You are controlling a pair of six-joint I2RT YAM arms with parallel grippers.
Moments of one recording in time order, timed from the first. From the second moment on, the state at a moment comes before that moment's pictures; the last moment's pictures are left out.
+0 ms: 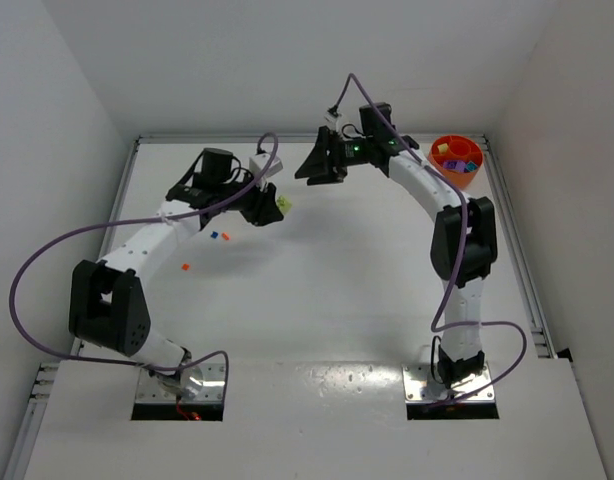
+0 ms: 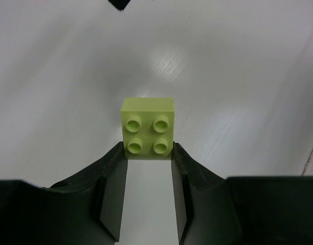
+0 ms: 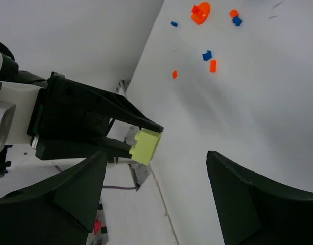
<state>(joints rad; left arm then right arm) -0.29 1.50 1.19 -0.37 0.66 0.26 0.32 2.09 1.81 -0.36 -1.01 0.49</state>
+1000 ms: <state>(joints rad) -0.35 1.50 1.22 -0.25 0.55 0.24 0.38 2.11 1.76 -0.28 -1.11 0.58</state>
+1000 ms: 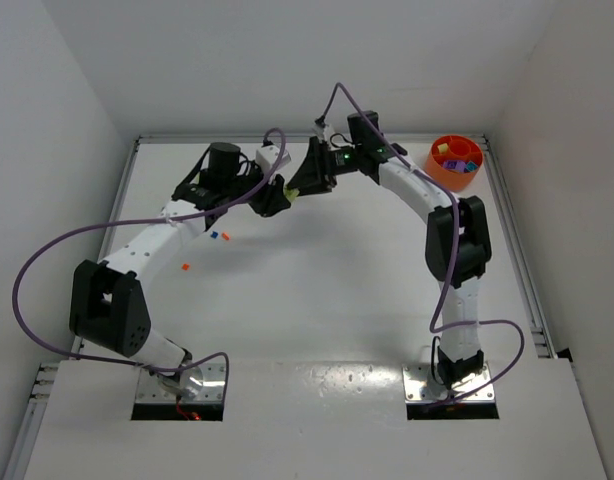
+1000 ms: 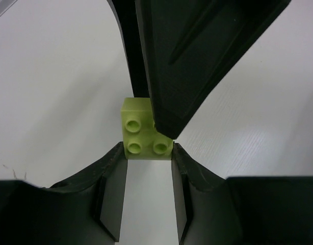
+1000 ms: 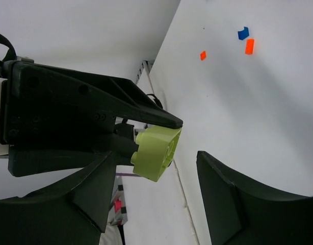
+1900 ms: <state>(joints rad) -0.35 1.52 1.23 -0.27 0.54 0.23 0.40 2.15 1.81 -0.33 -1.07 0.50</state>
